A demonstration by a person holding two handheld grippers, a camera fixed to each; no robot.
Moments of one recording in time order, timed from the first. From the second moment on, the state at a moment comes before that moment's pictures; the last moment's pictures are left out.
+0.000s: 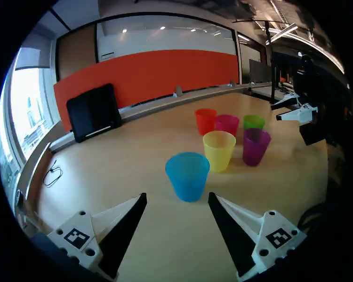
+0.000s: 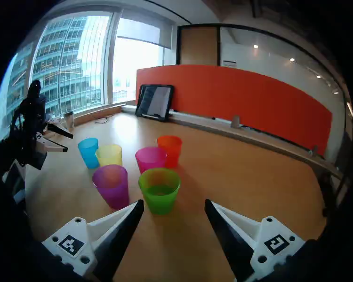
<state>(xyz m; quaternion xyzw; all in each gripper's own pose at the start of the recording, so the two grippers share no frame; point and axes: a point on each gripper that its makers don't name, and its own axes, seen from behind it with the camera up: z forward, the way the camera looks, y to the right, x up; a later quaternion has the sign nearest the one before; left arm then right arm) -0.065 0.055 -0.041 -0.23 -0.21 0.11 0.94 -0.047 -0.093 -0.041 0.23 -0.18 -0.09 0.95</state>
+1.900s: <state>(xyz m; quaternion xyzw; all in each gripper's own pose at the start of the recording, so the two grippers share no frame) 0.025 0.013 -0.027 -0.01 0.02 -0.01 1.00 0.051 -0.005 -0.045 -0.05 0.06 -0.02 1.00</state>
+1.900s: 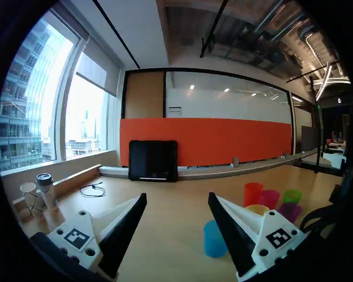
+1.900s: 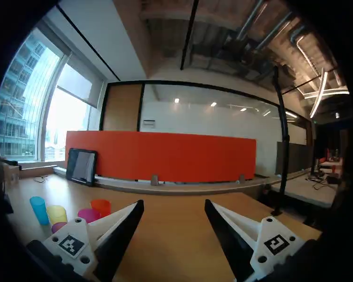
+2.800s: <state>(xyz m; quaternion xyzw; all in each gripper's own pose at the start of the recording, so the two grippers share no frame) -0.006 0.022 -0.022 0.01 0.02 0.00 1.00 0.062 -0.002 -0.049 -0.05 0.05 -0.01 1.00</state>
